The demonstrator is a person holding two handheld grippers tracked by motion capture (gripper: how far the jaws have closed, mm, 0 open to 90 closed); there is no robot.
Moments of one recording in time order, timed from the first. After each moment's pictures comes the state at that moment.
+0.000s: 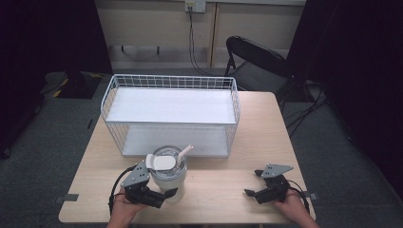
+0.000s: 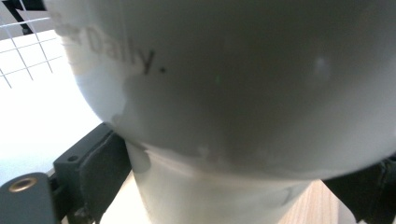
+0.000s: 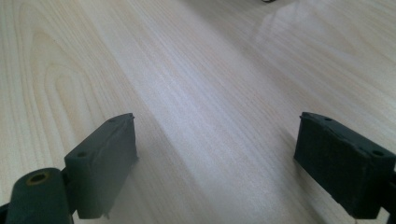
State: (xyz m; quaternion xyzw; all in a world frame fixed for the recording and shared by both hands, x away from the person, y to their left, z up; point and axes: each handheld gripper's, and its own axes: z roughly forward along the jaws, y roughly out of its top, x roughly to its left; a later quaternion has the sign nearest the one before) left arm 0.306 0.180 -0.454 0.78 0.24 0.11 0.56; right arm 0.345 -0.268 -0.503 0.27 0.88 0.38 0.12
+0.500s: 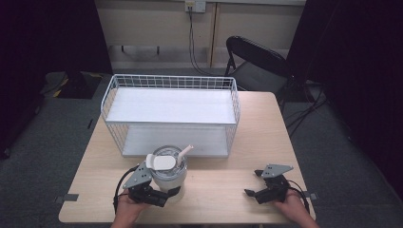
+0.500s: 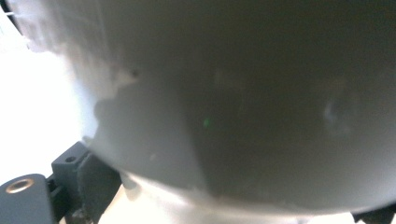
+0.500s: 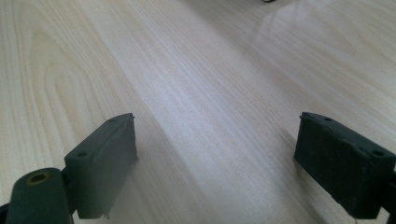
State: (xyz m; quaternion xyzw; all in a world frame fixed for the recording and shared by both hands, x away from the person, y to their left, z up) left arm 0.307 0.174 -0.460 0.77 0.23 0.13 0.58; right arm 0.345 -0.268 -0.503 0.27 0.88 0.38 0.12
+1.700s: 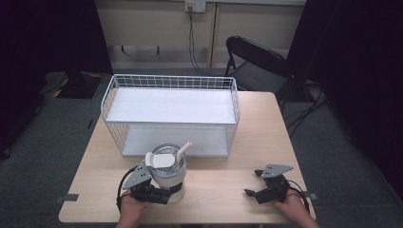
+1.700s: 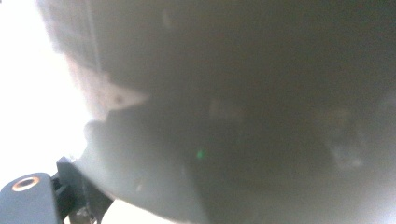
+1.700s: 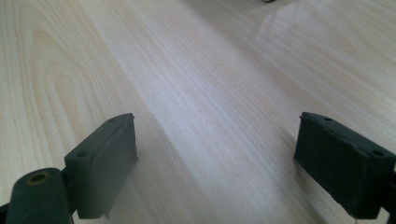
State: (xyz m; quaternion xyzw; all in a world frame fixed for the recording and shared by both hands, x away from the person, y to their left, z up) left arm 0.306 0.170 -0.460 0.73 0.26 0.14 0.61; right arm 0.345 -0.268 -0.503 0.27 0.88 0.38 0.12
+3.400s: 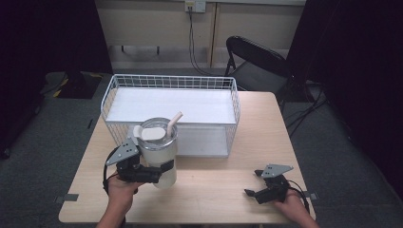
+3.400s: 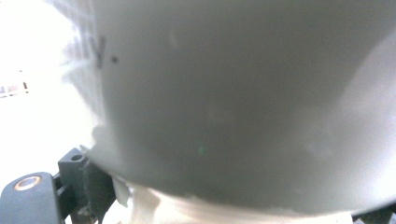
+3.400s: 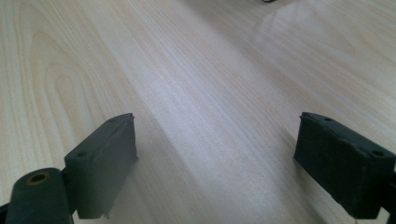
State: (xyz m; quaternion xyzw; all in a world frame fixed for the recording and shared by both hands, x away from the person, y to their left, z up) left arm 0.326 0.189 -0.386 0.72 0.30 0.15 0.61; right arm 0.345 -0.268 -0.503 0.27 0.88 0.38 0.12
